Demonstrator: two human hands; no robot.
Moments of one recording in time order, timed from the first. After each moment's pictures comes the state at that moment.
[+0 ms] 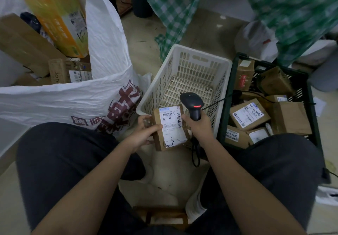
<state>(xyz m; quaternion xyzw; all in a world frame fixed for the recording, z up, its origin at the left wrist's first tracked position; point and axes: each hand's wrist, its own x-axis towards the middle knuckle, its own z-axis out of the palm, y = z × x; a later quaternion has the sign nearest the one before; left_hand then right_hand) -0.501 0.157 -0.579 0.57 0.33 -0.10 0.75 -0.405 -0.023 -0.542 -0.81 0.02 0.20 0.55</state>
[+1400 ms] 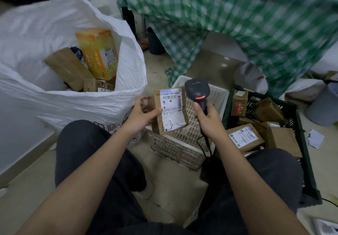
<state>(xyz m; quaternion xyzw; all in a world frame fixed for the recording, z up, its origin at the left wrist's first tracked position) -0.521 0.153 -0.444 0.66 0.23 0.13 0.70 -0.429 -0.047 -0.417 -0.78 -0.22 0.12 0.57</state>
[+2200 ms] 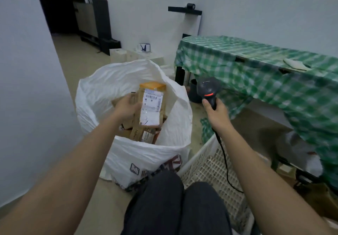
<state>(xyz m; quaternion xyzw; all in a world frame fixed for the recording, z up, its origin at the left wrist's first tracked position) -0.569 0.332 -0.293 0.75 0.37 0.28 0.47 -0.370 0.133 -0.285 -0.76 -0.33 0.06 0.56</state>
